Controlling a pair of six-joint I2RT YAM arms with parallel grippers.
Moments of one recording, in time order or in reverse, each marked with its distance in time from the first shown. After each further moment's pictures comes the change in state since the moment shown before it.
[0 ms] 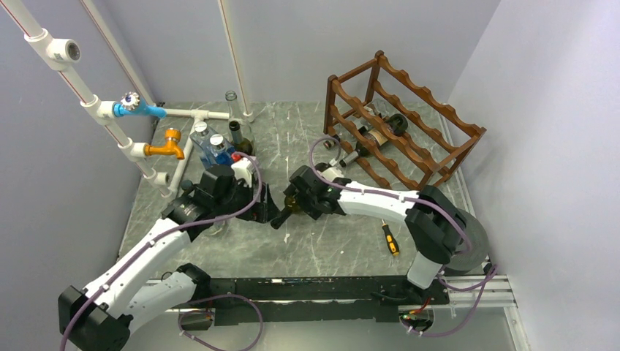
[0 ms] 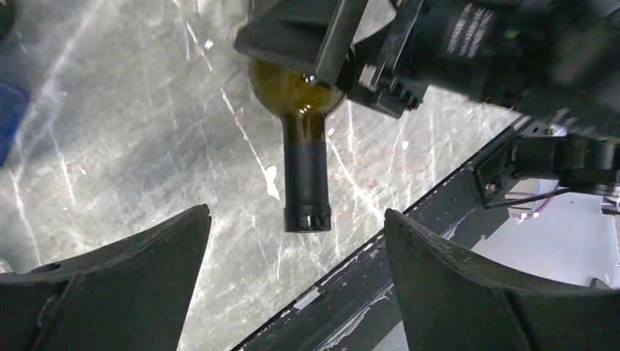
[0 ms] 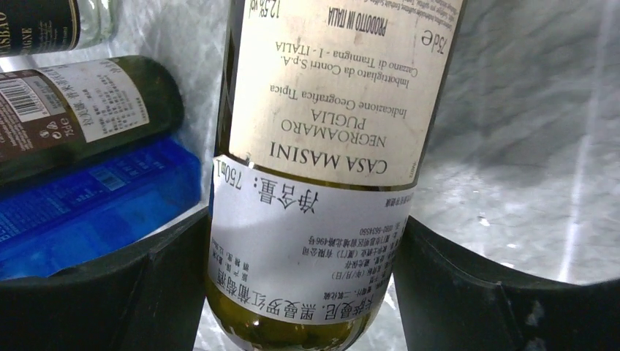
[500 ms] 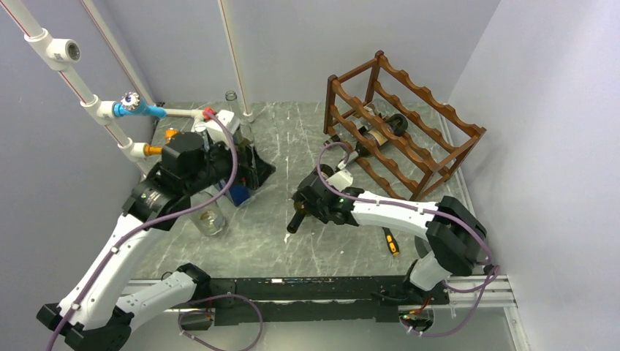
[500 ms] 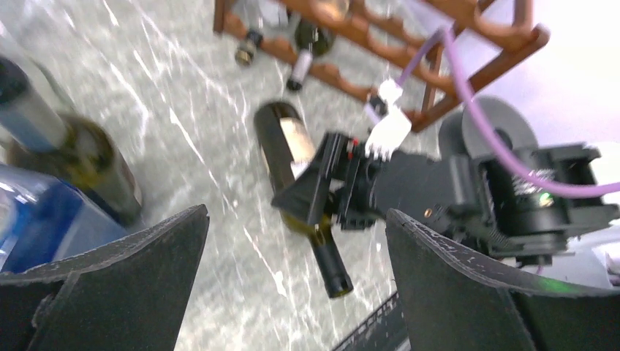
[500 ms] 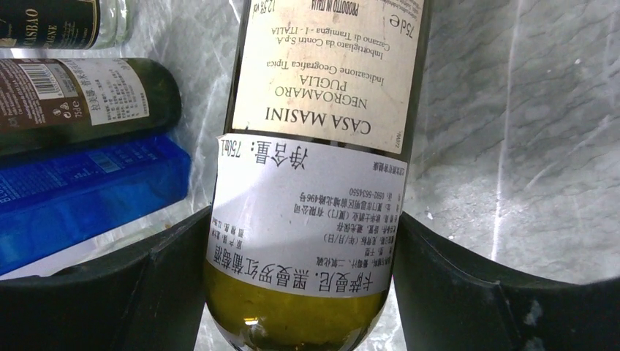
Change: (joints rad) left arm 0.000 0.015 0.468 -0.123 -0.098 0.117; right arm 0.035 -0.156 -0.141 0.019 0.124 -0.055
